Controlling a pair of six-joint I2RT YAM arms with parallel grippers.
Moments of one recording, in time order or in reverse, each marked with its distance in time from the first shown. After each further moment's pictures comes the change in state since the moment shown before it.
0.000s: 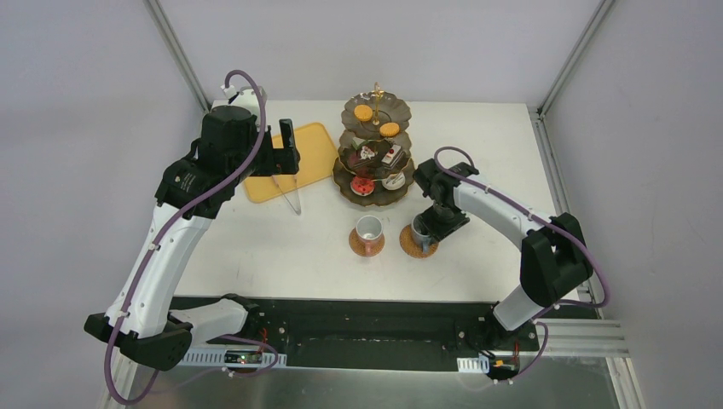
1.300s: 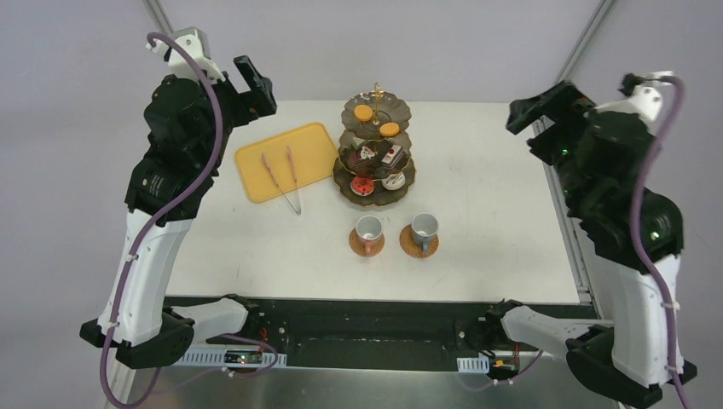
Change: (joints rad) left arm 0.000 0.043 0.253 0.248 -0.228 0.014; right arm -0.100 -0.497 0.685 0.132 0.389 -0.856
